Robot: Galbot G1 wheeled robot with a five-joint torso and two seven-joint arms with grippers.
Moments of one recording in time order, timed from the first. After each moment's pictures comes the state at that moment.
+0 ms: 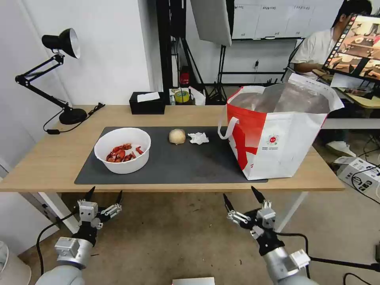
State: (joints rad) left arm 1.68 -1.03 -0.59 -2.01 -0.36 -0.16 -0.12; right arm -1.60 1.13 0.33 2.16 0.32 0.17 -0.04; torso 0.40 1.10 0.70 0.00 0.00
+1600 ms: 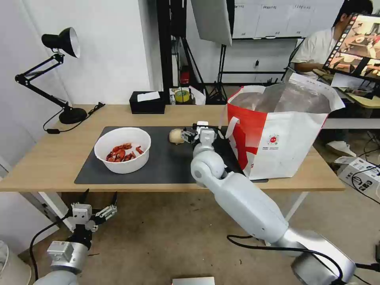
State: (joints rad) left arm 1.74 -1.07 -0.64 -2.04 -0.37 -0.15 -0.12; right arm -0.41 1.37 -0.28 1.46 0.84 -0.39 0.87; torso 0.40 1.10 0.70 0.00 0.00
